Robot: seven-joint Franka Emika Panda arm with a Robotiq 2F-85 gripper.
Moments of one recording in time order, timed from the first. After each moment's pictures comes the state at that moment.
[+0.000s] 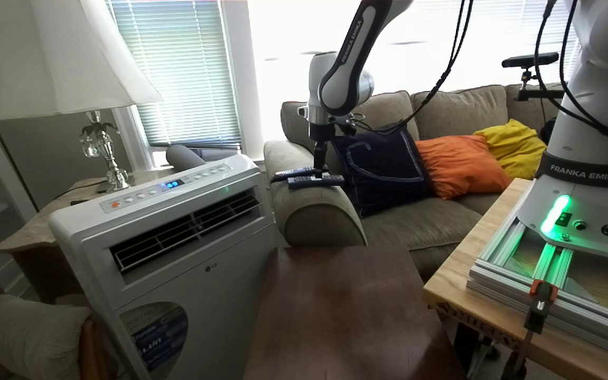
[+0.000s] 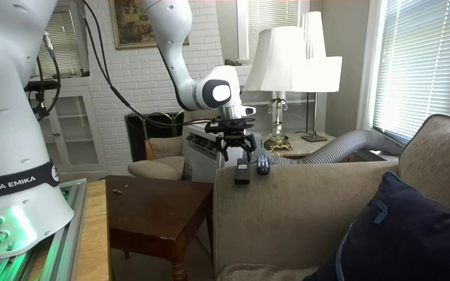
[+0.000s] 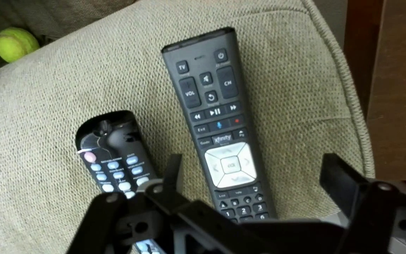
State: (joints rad) arm 0.06 0.53 0.04 -2.16 -0.19 2.82 -0.37
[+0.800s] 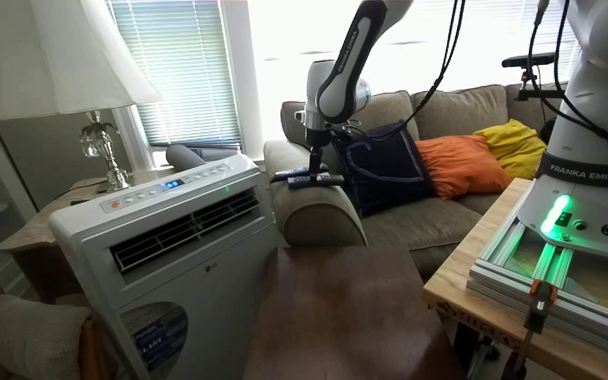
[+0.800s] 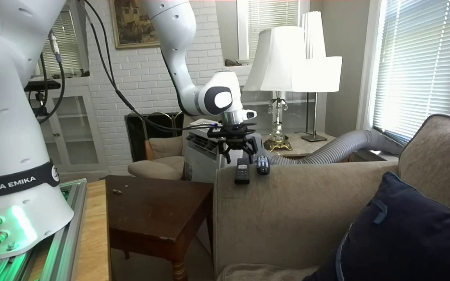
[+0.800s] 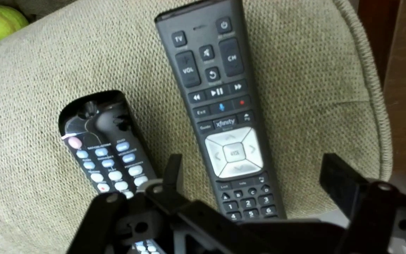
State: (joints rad) arm 0.06 0.59 0.05 -2.12 -0.19 2.88 -0.37
